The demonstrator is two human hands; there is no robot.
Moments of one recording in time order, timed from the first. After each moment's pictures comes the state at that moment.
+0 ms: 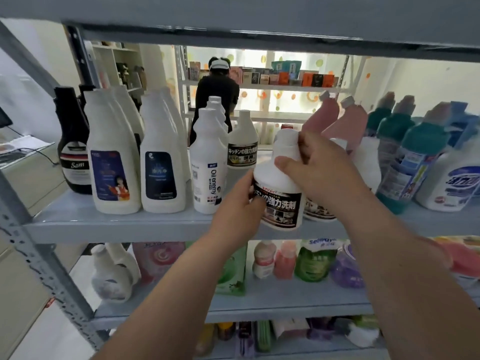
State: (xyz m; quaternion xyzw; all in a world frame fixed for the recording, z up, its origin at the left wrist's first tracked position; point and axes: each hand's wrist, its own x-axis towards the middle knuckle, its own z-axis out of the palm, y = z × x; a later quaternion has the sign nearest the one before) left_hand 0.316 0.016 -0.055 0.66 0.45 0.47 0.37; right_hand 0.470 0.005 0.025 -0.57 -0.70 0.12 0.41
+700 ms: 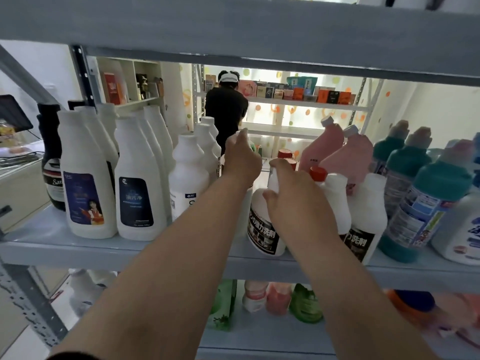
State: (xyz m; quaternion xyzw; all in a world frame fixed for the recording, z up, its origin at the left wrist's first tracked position) left_hand 0.363 0.198 0.012 0.61 0.60 0.48 0.19; right_hand 0.475 0.062 0.006 -0.59 -0.74 -0.02 0.31
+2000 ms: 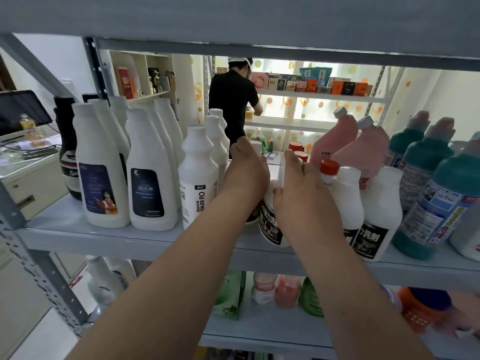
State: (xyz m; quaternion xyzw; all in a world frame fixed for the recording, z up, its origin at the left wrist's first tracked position) left_hand 0.364 0.141 -0.001 0.63 0.65 0.41 0.07; right_hand 0.472 0.064 -0.006 -0.60 -0.74 -0.07 0.31
